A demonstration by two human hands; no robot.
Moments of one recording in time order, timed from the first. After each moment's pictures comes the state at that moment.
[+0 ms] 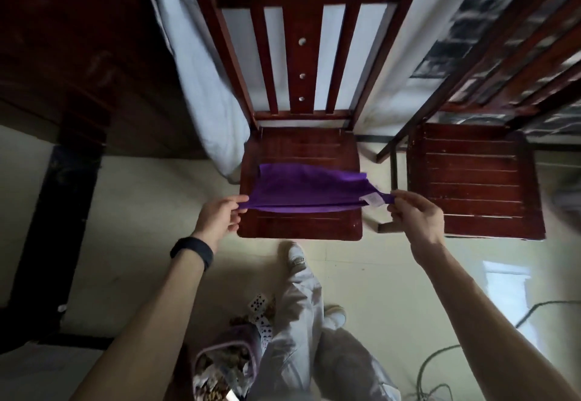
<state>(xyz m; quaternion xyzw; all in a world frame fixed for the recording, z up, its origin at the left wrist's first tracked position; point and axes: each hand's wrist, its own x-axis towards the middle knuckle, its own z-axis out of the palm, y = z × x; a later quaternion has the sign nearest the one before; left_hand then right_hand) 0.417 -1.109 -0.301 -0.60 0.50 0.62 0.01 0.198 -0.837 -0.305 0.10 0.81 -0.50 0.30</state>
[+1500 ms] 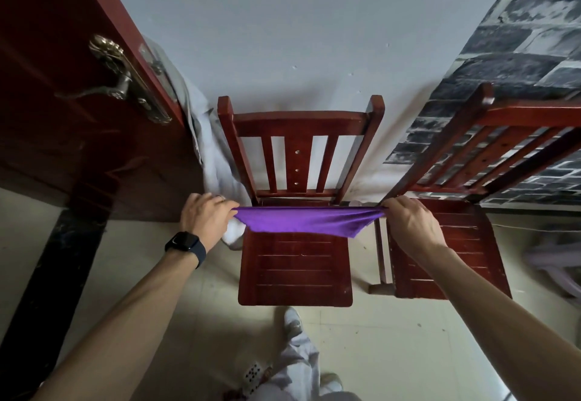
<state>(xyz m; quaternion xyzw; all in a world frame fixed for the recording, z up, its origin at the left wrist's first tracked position) 0.350 -1.225 -0.173 -0.24 0.97 -0.02 -0.02 0.094 -0.902 -0.165 -0.38 0.92 -0.08 0.05</state>
